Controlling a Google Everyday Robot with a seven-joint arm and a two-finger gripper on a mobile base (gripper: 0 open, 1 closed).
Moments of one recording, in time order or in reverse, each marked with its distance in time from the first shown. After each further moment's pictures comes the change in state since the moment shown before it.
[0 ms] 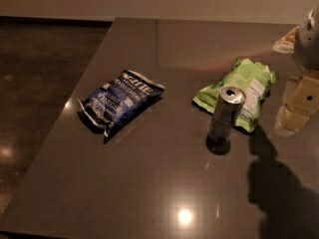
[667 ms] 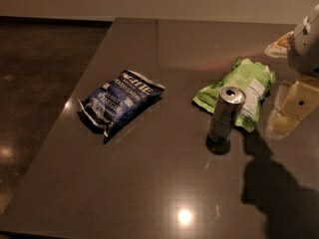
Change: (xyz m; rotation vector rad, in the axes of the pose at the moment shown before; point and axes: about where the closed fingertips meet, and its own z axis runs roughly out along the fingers) arm -0.013 0.007 0.009 -0.017 -0.073 -0.011
